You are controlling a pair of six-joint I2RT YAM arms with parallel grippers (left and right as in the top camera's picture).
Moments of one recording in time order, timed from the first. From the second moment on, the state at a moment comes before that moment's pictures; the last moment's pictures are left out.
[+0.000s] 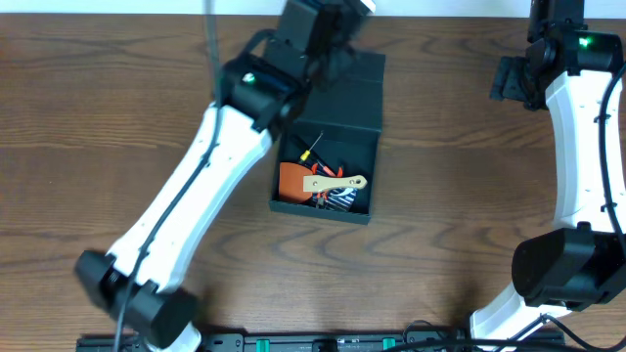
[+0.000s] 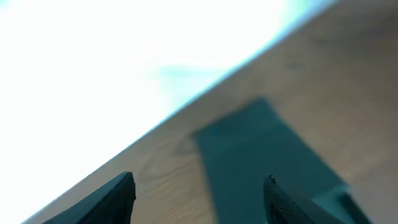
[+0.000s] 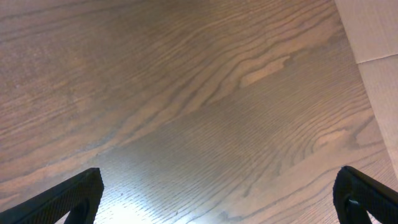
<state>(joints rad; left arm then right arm) -0.57 1.78 1.93 -0.73 -0.24 0.23 -0.09 1.84 1.91 -1.24 0.39 0.23</state>
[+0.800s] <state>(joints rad) -0.56 1.70 1.93 -1.07 -0.74 0.04 -0.09 1.84 1.91 -1.21 0.36 0.23</state>
